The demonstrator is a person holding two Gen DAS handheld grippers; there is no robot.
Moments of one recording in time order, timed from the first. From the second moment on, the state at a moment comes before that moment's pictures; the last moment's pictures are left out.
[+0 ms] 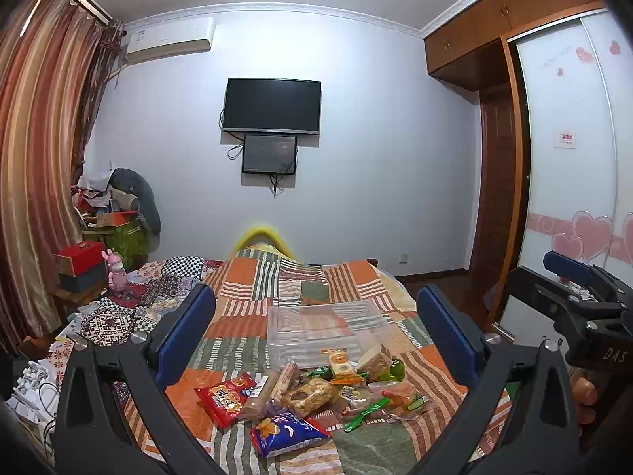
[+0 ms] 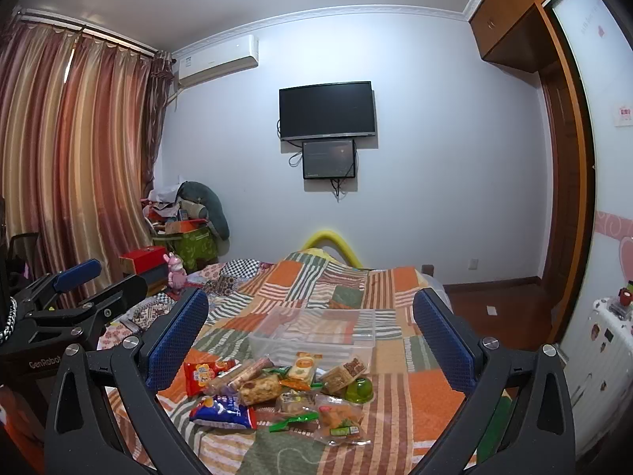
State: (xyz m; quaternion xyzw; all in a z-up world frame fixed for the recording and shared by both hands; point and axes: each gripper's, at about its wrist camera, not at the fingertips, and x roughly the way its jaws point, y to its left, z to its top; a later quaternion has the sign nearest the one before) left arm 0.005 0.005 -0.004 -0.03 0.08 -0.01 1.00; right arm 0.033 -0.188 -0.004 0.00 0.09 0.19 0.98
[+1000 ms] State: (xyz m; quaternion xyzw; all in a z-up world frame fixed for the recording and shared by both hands) left arm 0.006 0.000 -0.003 -0.02 0.08 -0.01 1.00; right arm 0.031 -0.189 -0.005 0.01 0.09 0.19 0.98
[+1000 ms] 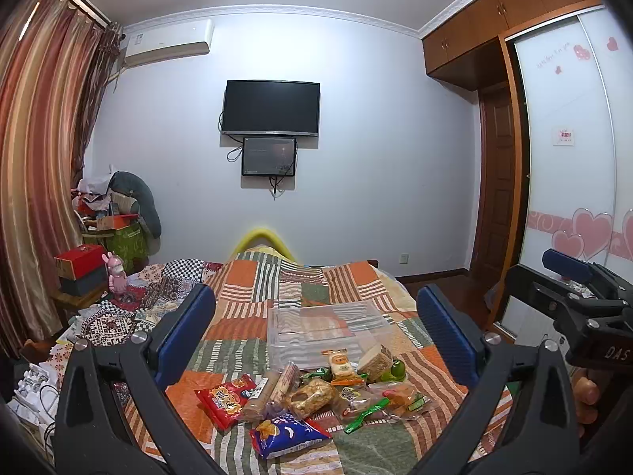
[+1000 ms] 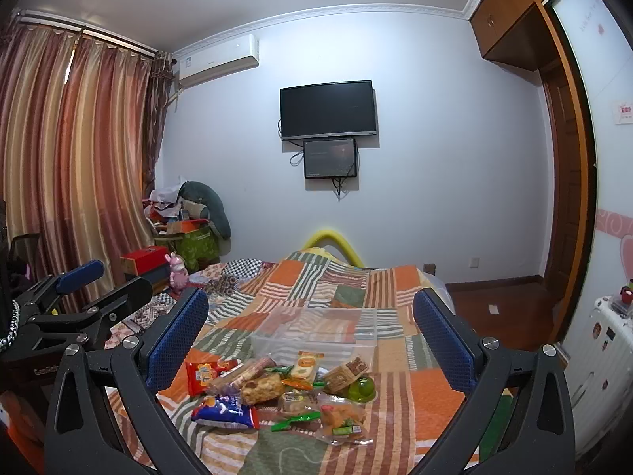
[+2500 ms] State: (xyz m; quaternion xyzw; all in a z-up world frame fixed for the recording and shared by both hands) left arm 0.025 0.011 -0.019 -0.03 0.11 -0.01 0.99; right arm 0.047 -0.185 -0.022 0.01 0.13 0.20 0.97
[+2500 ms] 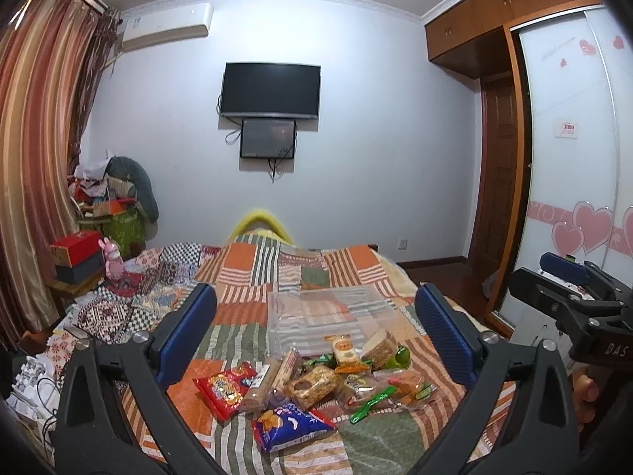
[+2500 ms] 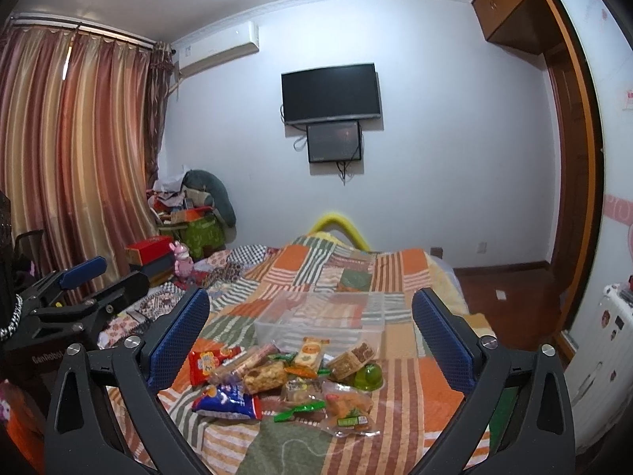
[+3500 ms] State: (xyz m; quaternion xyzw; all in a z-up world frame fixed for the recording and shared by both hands) left arm 0.156 0.095 -0.175 -0.07 0.41 -0.02 0.91; right arm 0.143 -0.205 -0.134 -0.01 0.37 0.19 0.91
